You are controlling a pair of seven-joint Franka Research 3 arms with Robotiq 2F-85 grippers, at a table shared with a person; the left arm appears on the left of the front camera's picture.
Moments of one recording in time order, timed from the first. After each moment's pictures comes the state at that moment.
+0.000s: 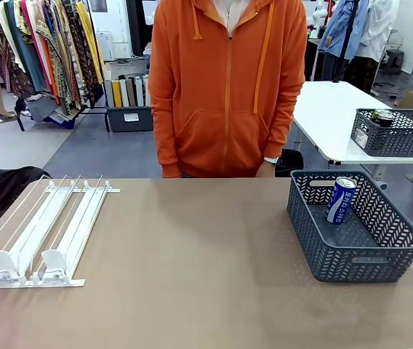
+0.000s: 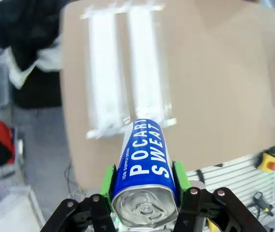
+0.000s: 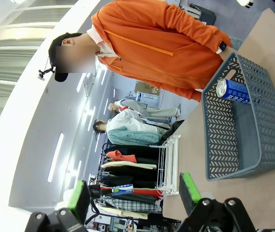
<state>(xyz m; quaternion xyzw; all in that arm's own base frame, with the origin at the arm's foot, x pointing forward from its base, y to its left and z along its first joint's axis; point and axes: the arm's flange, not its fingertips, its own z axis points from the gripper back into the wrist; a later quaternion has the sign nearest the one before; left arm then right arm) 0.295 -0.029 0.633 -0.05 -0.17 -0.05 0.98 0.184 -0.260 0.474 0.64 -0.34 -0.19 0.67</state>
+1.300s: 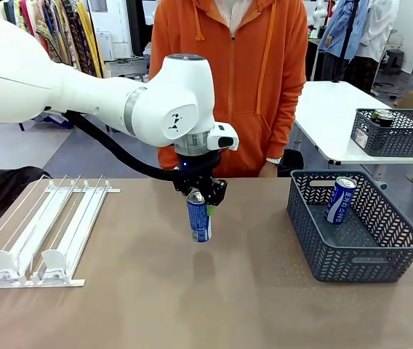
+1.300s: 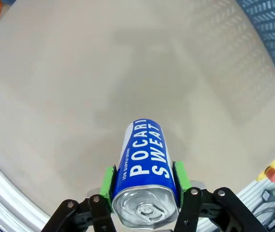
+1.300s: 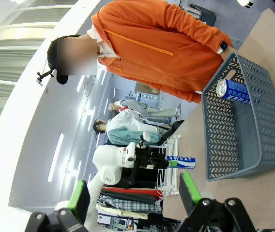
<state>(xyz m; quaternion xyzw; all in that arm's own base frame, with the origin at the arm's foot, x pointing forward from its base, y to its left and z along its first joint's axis) 0.472 -0.404 0.432 -0.03 -0.04 -0.31 0.95 0.184 -0.260 0.474 0.64 -0.34 -0.19 0.67</state>
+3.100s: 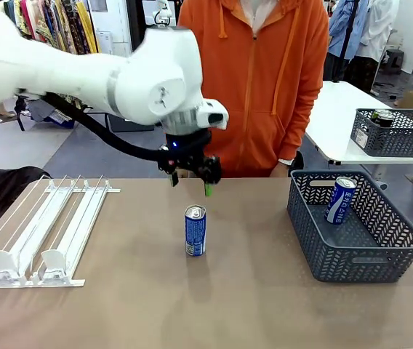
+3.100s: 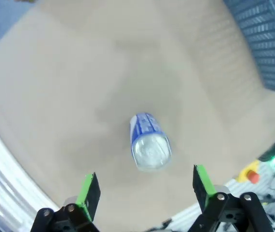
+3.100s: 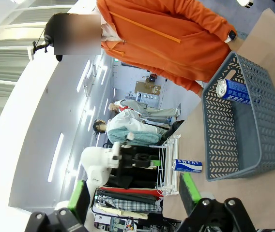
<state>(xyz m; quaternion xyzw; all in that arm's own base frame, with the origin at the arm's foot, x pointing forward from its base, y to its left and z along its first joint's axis) 0.459 -0.367 0.501 -0.06 -0.06 -0.25 0.96 0.184 -0.260 0.474 0.64 -0.34 -0.19 0.67</state>
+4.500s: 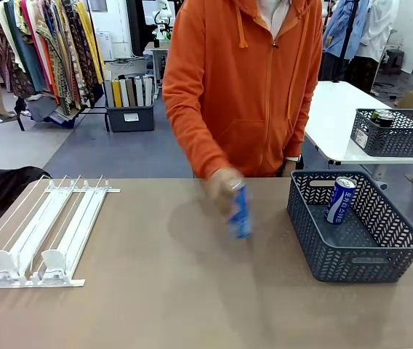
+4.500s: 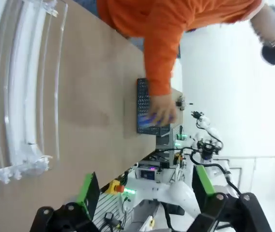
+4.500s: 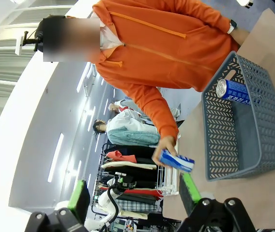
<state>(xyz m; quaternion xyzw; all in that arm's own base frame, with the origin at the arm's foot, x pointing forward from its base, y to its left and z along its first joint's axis) 0.361 0.120 0.473 -0.56 -0.13 0.10 0.81 0.184 -0.261 0.474 0.64 -0.34 -0.20 0.67</state>
